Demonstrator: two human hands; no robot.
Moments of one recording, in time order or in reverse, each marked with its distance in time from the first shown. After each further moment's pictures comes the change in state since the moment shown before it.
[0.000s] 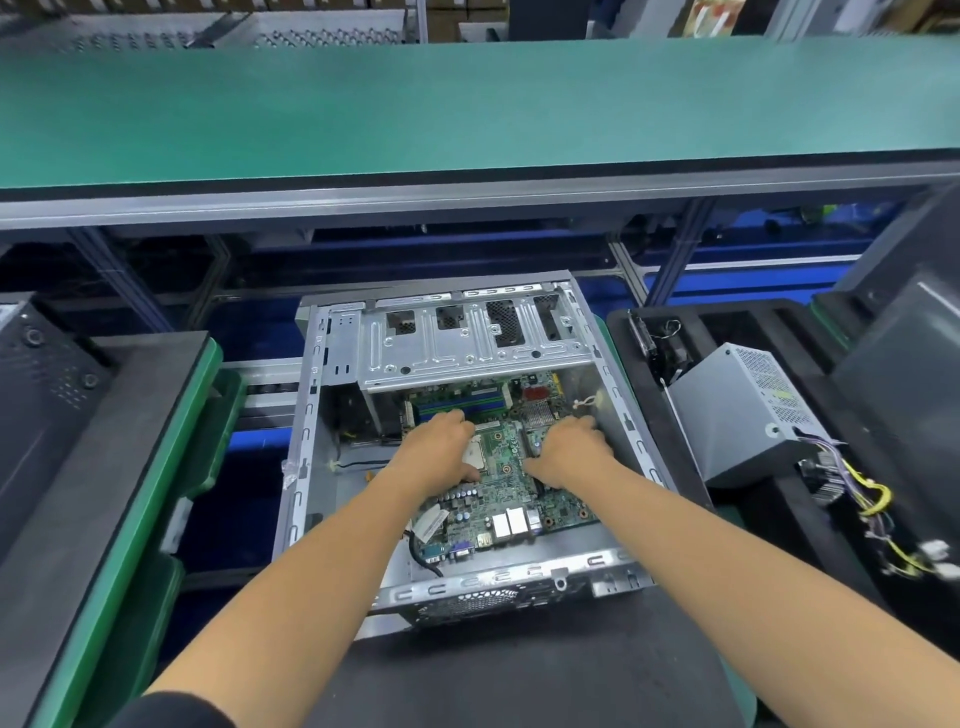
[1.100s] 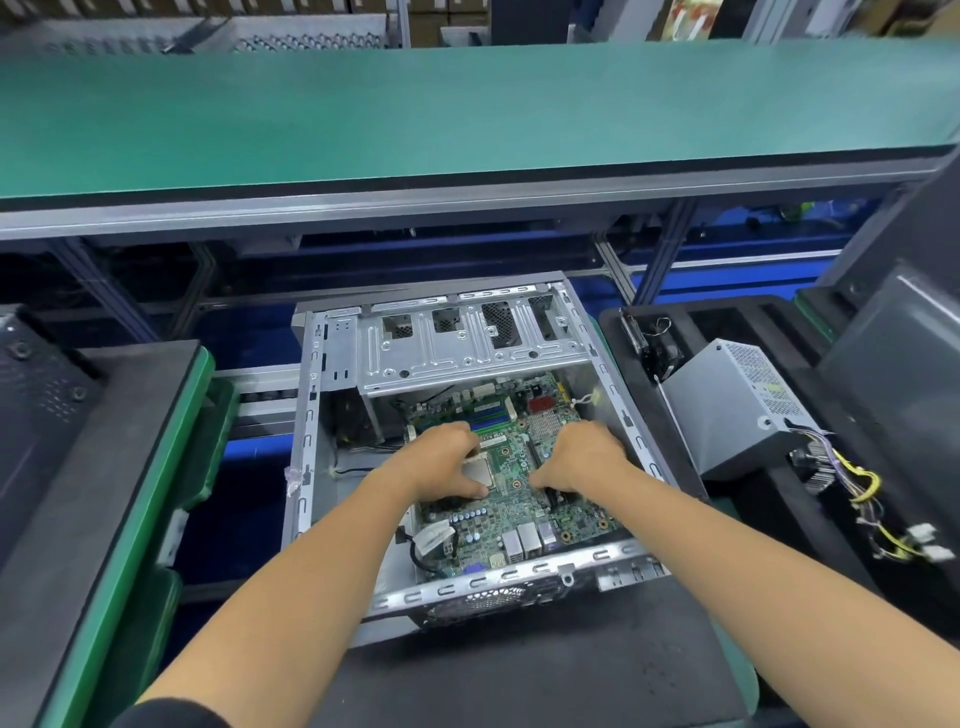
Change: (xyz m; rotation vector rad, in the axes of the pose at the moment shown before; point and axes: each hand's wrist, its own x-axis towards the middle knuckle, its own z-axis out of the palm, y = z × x) left_hand -0.004 -0.008 -0.005 -0.067 -0.088 0.188; right_hand -0.029 0.004 -0.018 -0.054 0.011 -0.018
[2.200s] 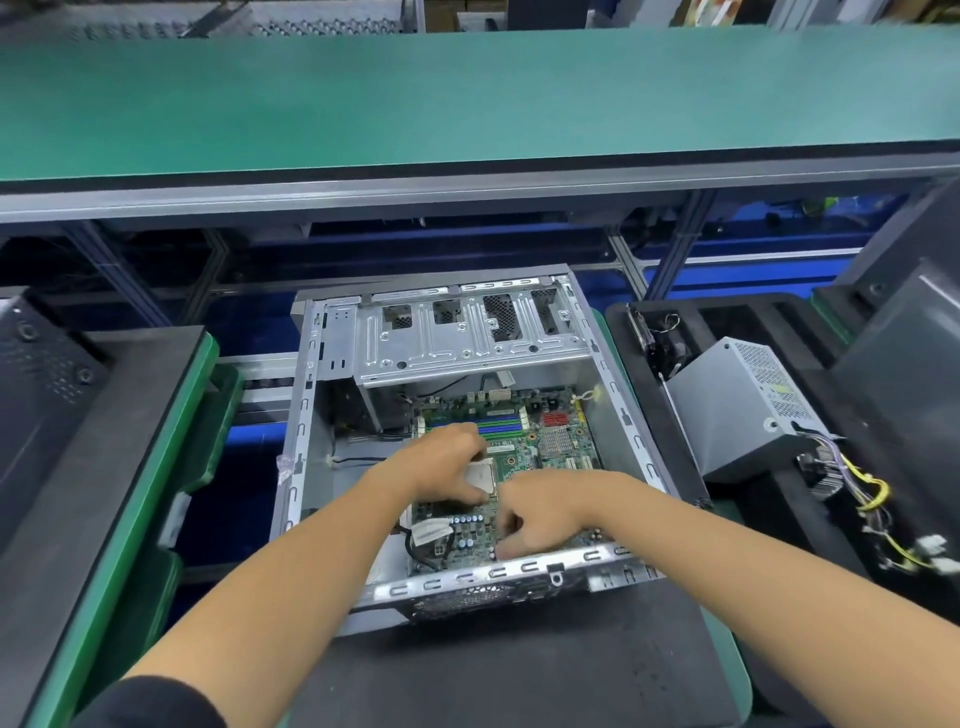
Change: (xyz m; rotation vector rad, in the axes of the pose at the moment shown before) left_hand 0.006 0.007 0.011 0.032 -0.014 0.061; right_hand -0.027 -0.008 0.008 -0.152 -0.350 -0.909
